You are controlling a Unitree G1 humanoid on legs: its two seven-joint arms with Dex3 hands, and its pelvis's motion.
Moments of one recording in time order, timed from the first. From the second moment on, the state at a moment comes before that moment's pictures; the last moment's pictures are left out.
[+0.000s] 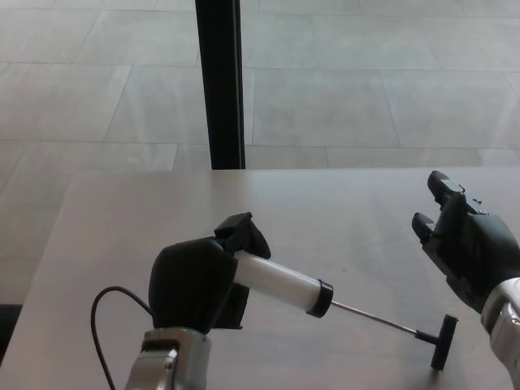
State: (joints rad) left_arm -0.33 0.18 -0.38 0.33 0.76 -0.02 0.48; right_arm -0.35 -0.16 -0.15 0.08 0.20 0.42 0.12
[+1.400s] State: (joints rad) left_arm -0.32 0.00 -0.35 0.35 0.73 0.13 0.39; right_arm -0.31 -0.20 -0.21 0.05 0.17 0.39 0.05
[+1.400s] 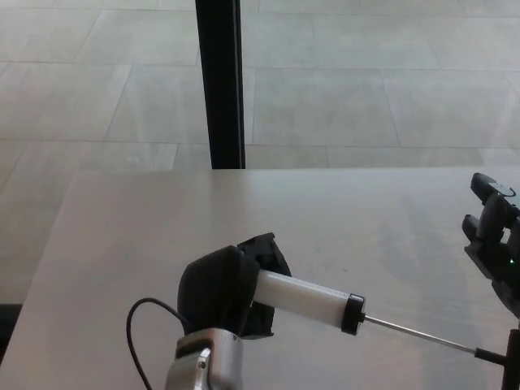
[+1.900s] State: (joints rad) left_arm -0.30 0.07 -0.36 0.35 0.72 0.19 0.39; right_arm -0.33 -0.23 -0.23 0.04 0.18 0.41 0.05
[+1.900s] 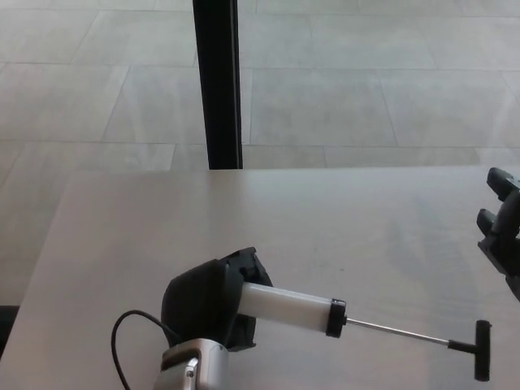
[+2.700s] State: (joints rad) left_arm -0.36 0.16 -0.28 0.32 0.70 0.21 0.38; right_arm -0.30 -0.29 -0.23 -0.08 0.23 0.55 0.08
